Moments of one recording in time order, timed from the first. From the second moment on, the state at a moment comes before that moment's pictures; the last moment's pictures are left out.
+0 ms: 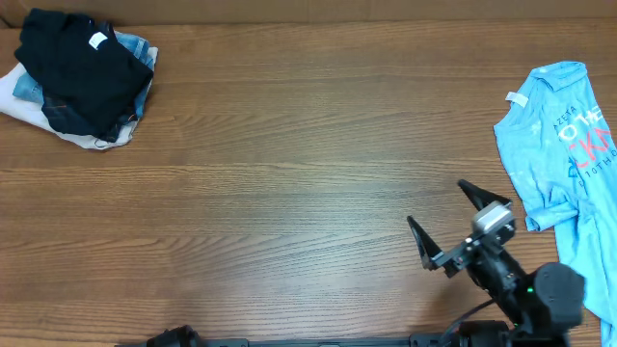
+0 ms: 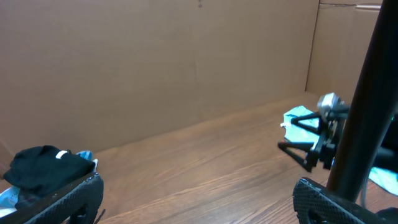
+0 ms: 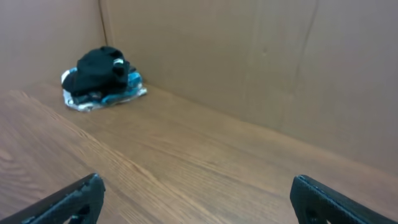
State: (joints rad) left arm 0.32 0.56 2.15 -1.69 0.67 0.14; right arm 0.03 0.22 0.39 -0.24 -0.57 -0.14
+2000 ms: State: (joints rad) left arm 0.32 0.56 2.15 -1.69 0.67 0.14; right arm 0.05 0.01 0.02 -0.02 -0.14 -0.01
